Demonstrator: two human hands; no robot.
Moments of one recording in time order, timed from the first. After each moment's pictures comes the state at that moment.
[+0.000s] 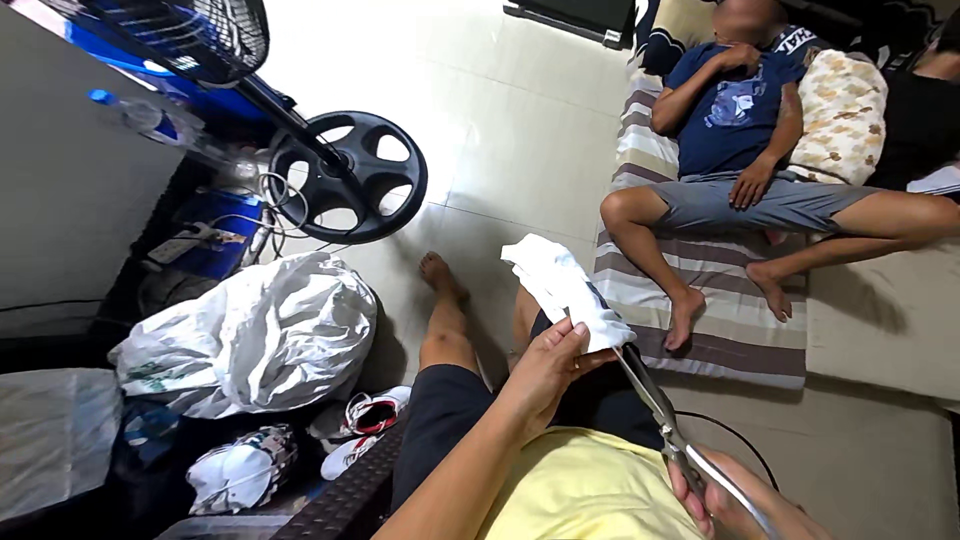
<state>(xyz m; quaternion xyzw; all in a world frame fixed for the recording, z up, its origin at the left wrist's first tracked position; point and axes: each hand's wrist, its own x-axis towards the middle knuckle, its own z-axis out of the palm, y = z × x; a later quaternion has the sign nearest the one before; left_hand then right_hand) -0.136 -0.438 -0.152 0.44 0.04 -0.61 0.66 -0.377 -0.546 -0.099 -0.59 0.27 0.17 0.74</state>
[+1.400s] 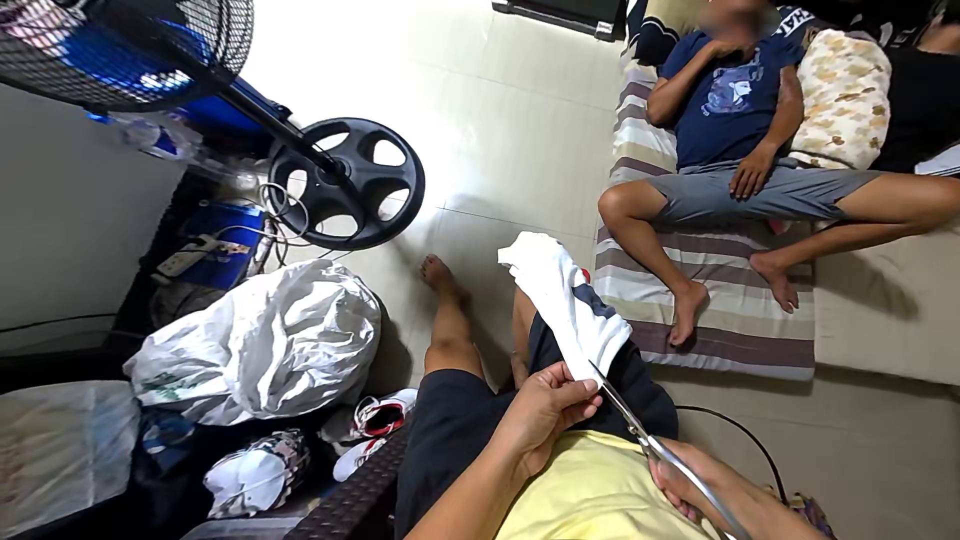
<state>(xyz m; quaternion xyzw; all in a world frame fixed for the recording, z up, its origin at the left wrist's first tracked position) -0.161 -0.415 -0.157 0.50 0.17 -0.64 0.56 -0.373 -0.542 -0.131 -0.57 0.32 0.28 0.70</state>
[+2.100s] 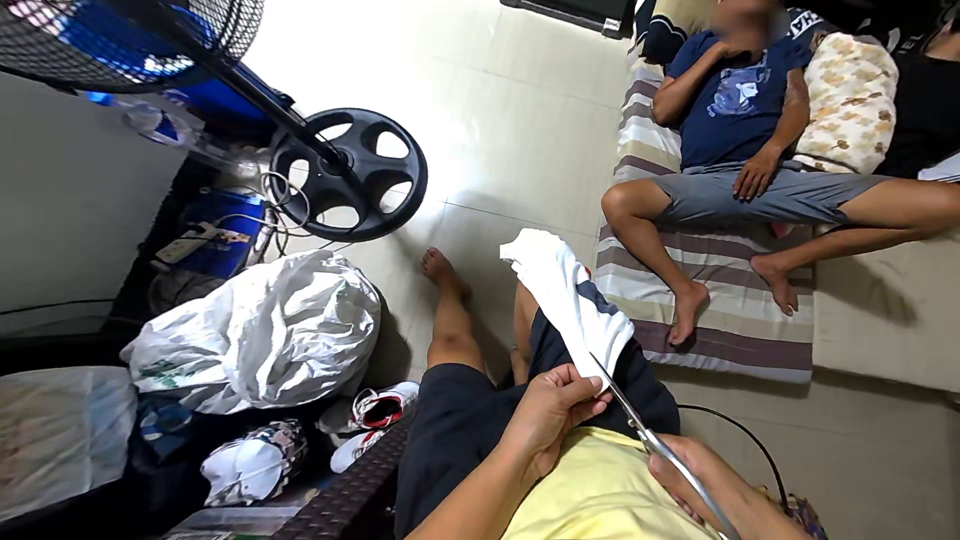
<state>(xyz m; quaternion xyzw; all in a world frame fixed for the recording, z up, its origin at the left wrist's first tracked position) -0.171 -0.415 -0.156 0.49 0.20 -0.62 0.58 -0.367 -0.533 -0.129 -0.63 0.35 0.26 0.65</state>
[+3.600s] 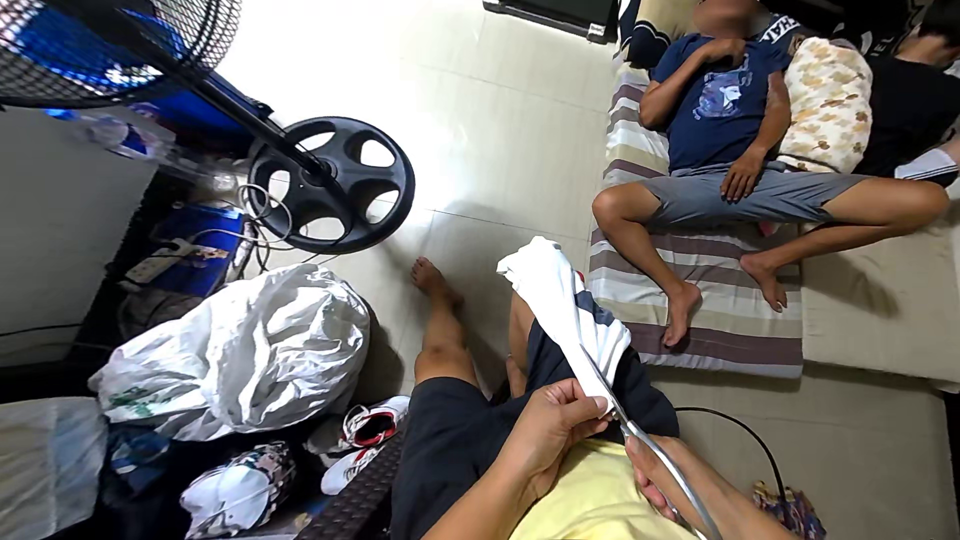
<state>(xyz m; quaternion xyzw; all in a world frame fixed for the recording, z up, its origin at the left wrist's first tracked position) -0.165 -0.414 -0.153 0.49 0.15 -0.66 0.55 -0.333 -0.522 -0.117 -0.57 0.39 0.27 0.67</state>
